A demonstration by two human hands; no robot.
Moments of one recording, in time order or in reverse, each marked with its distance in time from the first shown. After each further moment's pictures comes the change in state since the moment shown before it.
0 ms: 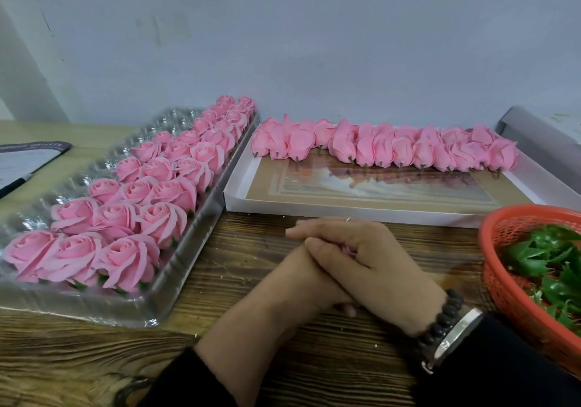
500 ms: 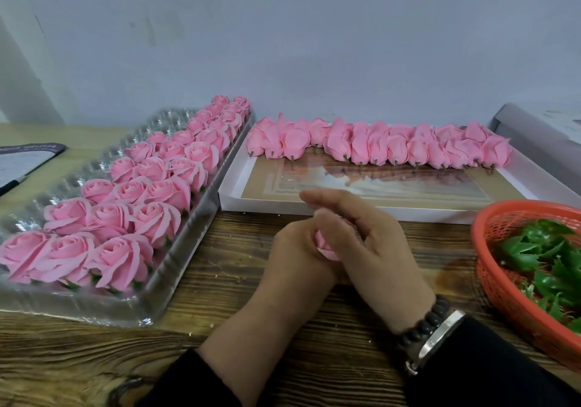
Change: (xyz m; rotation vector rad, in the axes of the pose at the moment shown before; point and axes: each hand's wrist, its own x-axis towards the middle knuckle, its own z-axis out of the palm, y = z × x) left_hand 0.004 -0.007 0.005 0.015 0.324 0.126; right_hand -0.002 0.000 0.007 0.294 0.292 -0.015
